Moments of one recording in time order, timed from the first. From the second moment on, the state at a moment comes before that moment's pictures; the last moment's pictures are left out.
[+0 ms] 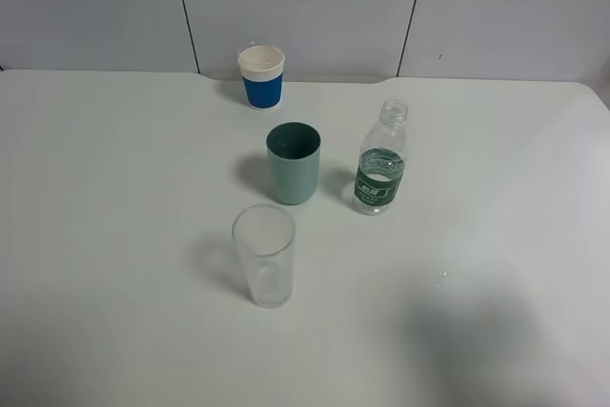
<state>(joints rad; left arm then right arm) 0.06 -0.01 -0.51 -0.05 1.05 0.01 0.00 0.00 -0.48 0.00 1.06 -0.10</state>
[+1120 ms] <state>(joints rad) 0.06 -0.01 -0.51 -0.05 1.05 0.01 0.00 0.00 -0.48 0.03 1.06 -0.05</state>
